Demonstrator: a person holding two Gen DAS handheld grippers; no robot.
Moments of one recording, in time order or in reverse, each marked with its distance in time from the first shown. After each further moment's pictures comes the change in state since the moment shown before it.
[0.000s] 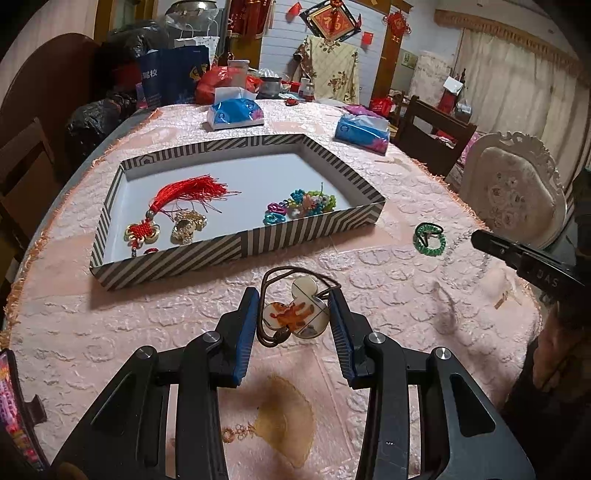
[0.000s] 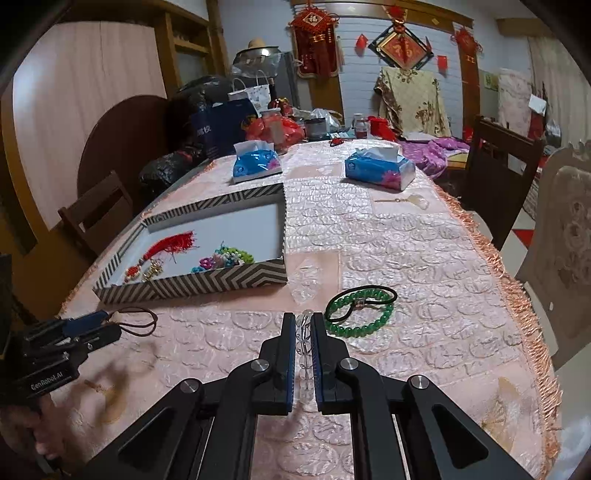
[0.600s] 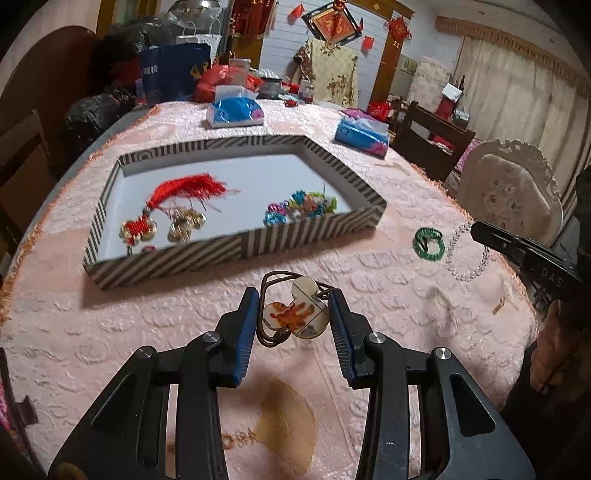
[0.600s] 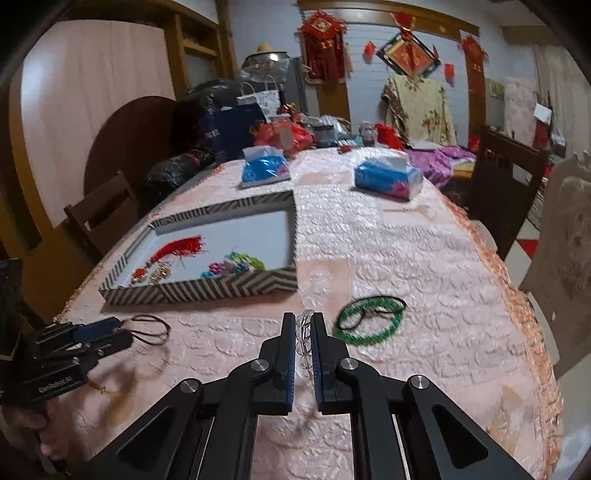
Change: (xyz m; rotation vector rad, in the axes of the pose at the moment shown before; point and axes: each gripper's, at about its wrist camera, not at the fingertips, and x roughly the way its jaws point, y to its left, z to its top) left arm 0.004 0.008 0.003 -0.031 -0.021 -0.020; right arm -0.002 0.016 0.008 -0.069 -0.045 0.005
